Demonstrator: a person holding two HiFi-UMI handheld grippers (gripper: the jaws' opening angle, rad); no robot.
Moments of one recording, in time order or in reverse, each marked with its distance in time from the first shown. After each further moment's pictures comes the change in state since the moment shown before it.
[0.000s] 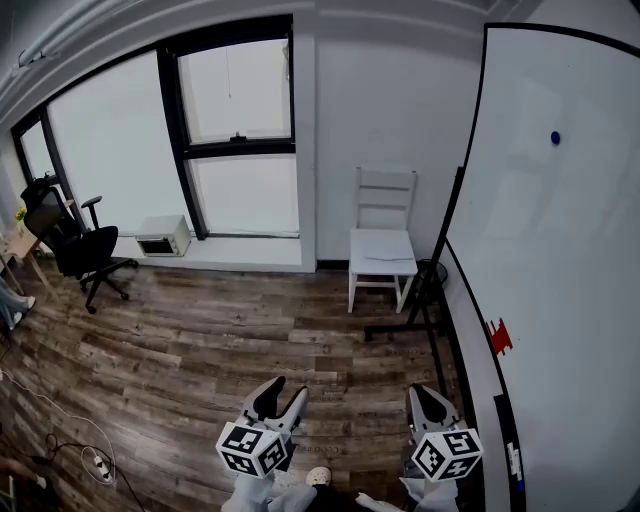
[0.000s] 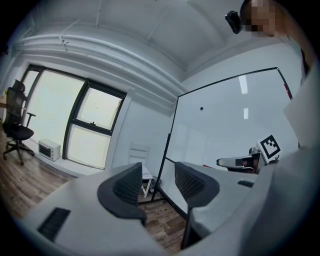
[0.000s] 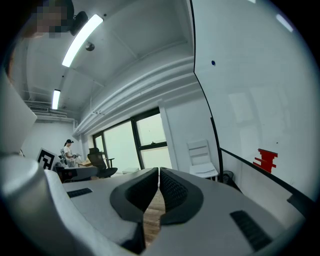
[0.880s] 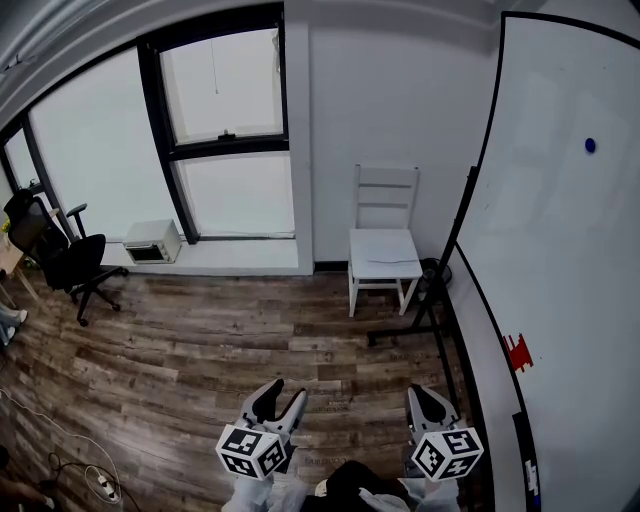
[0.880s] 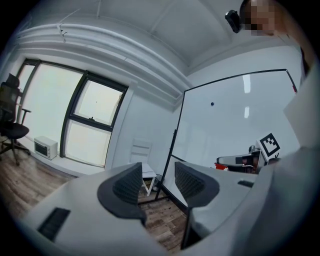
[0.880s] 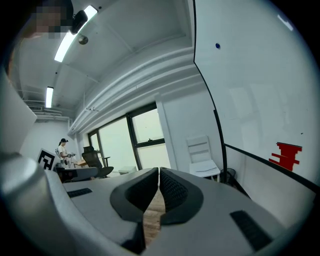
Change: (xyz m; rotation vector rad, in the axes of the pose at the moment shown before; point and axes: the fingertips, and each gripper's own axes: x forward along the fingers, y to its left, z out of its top) left arm 0.072 0.086 -0.002 -0.009 0.048 -0.021; right arm 0.106 -0.007 -0.009 0.018 0.034 -0.030
